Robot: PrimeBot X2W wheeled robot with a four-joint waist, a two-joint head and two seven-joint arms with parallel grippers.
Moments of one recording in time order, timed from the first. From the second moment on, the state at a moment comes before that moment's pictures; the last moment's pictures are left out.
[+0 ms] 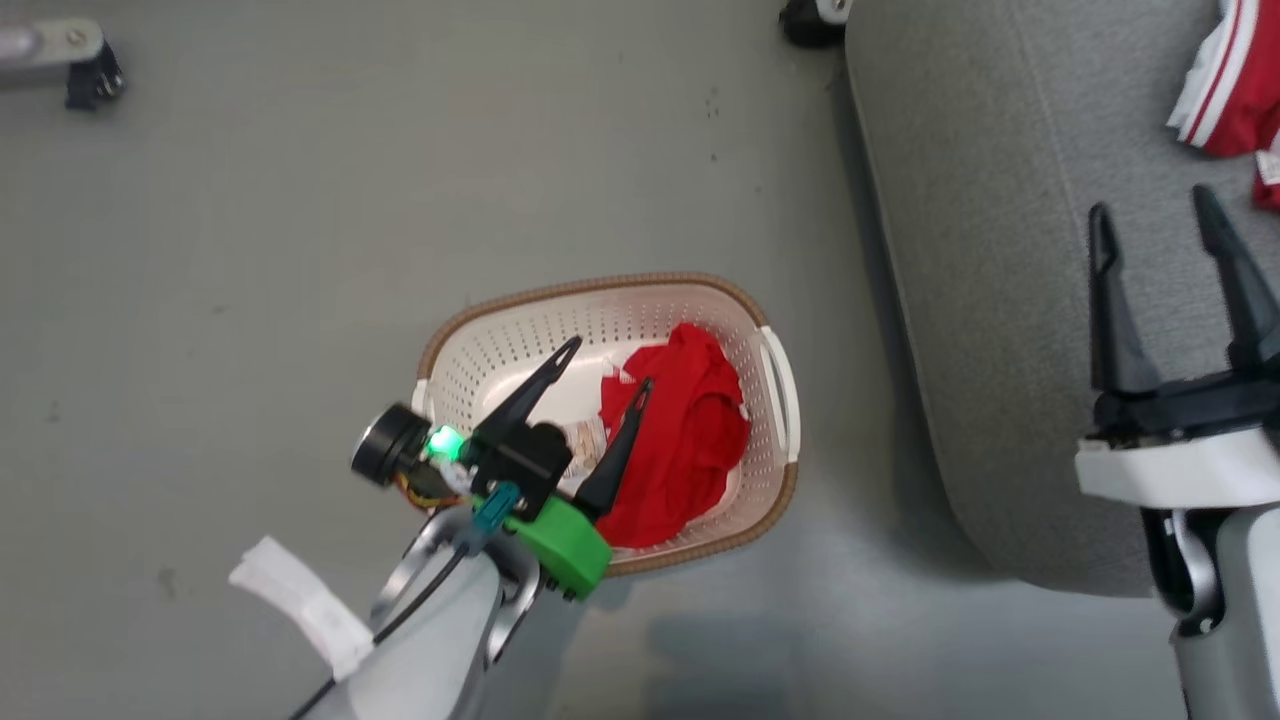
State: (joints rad) left arm -0.40 0.06 -0.48 0.44 -0.05 -0.12 -0.26; right arm -0.20 -0.19 -0.04 -0.10 0.08 0.13 -0.26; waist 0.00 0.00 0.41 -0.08
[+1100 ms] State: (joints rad) left arm -1.18 0.05 -1.26 1.17 -0.45 -0.13 -0.12; right arm -0.41 -0.11 -0.07 -0.36 0.01 0.13 -0.26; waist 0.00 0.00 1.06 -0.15
